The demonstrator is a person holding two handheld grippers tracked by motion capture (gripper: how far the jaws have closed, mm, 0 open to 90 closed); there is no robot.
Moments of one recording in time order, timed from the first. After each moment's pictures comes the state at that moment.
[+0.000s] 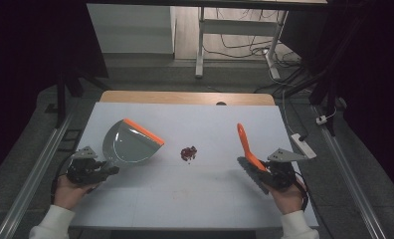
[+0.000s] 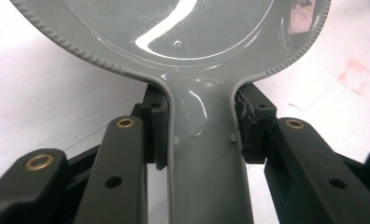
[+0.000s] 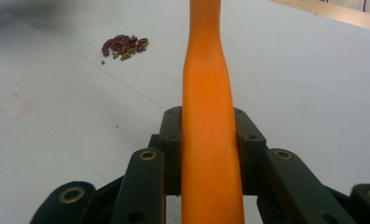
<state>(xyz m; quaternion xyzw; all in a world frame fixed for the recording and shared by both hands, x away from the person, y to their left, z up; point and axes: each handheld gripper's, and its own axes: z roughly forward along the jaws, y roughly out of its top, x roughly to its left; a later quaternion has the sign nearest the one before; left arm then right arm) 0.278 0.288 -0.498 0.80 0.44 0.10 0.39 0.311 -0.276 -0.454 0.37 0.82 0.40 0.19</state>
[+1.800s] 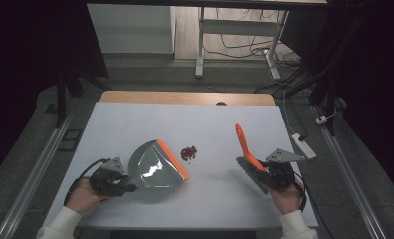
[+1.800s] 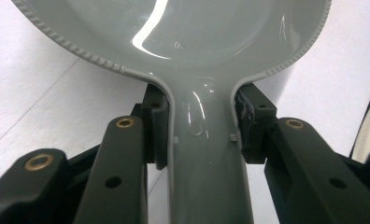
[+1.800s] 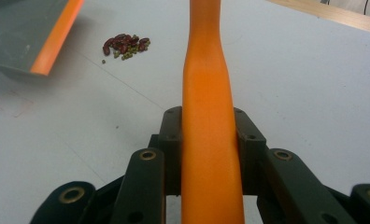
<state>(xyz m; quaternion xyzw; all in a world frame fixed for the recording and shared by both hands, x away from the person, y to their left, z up) 0.279 0.226 -0.506 0.90 0.31 0.03 0.31 0.311 -0.273 -0.457 0.36 0.82 0.40 0.20</state>
